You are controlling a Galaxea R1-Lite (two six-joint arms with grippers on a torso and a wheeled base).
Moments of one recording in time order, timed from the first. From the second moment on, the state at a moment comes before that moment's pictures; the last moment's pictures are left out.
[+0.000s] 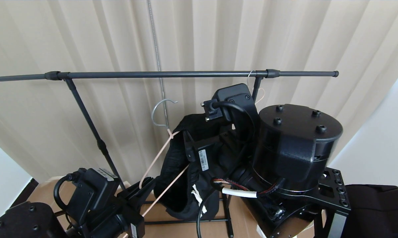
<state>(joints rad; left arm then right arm) -0.76 1.69 -0.02 -1.57 0.25 0.09 1.07 1.83 -1.00 -0.75 -0.75 -0.04</state>
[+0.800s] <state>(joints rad) -0.73 1.69 -0.02 -1.57 0.25 0.09 1.08 1.82 -0.96 -0.76 -0.72 -0.05</state>
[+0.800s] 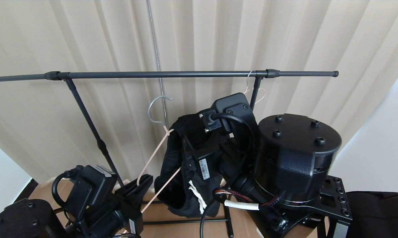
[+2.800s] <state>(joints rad) -0.66 1.82 -0.05 -1.57 -0.48 0.25 0.42 1.65 -1.46 0.85 0.72 -1.04</state>
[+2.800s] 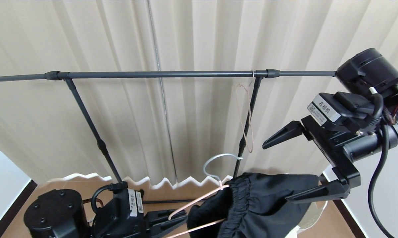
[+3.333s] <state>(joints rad) -0.70 1.83 -0.06 -1.57 -0.48 0.25 0.50 1.73 -1.44 0.85 0.76 -0.99</state>
